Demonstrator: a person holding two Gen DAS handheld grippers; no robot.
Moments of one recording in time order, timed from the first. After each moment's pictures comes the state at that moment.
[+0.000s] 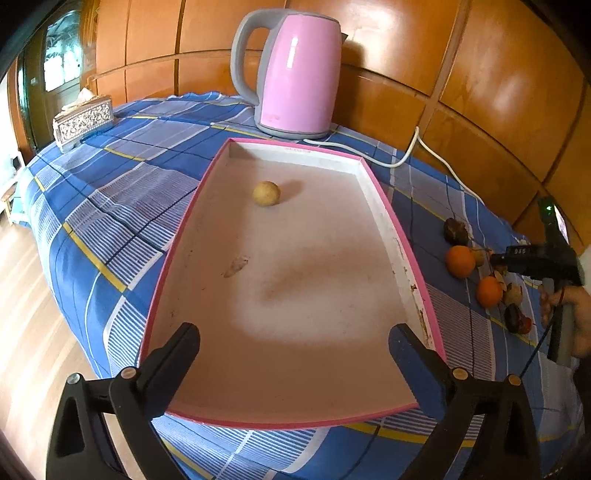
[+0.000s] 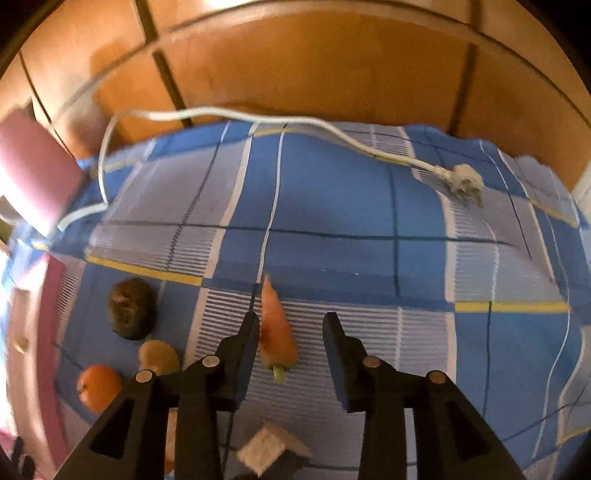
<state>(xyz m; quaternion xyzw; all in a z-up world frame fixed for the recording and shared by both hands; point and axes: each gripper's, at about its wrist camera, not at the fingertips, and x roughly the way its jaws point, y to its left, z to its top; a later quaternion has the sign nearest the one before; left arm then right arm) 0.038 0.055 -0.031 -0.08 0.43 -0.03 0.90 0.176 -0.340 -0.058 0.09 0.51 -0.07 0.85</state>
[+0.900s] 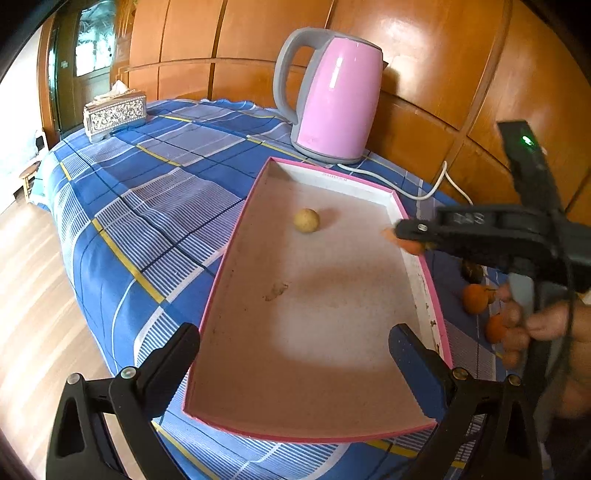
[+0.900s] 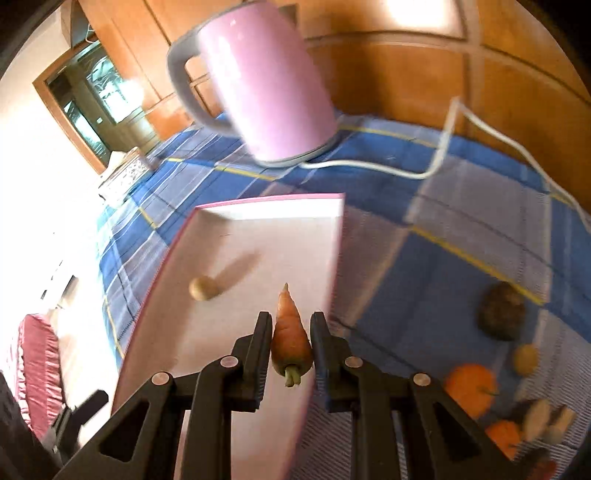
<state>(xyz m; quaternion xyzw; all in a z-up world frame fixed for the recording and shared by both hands) 0.038 0.082 -0.018 -0.12 0.41 0.01 0.90 0.165 -0.102 -0.020 0.06 0.48 0.21 0.85</state>
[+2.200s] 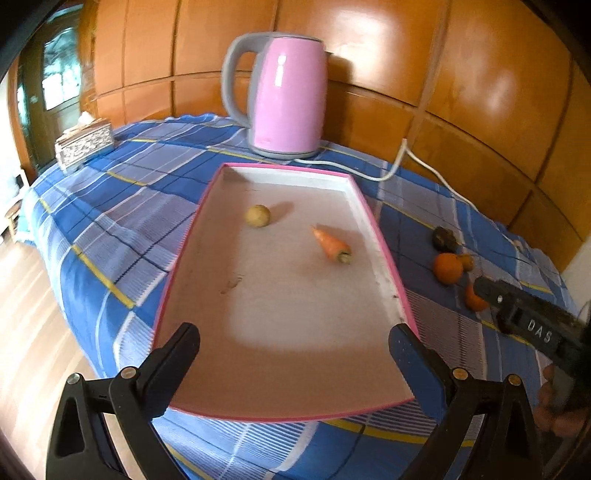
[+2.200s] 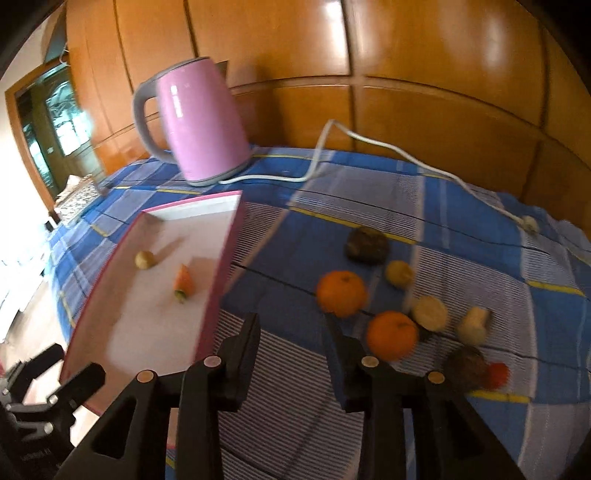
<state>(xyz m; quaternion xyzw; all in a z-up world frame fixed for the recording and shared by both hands) 0.025 0.041 -0.012 -0.06 0.40 -0.04 0.91 0.052 -0.175 -0.011 0.03 0.40 0.06 0.91</state>
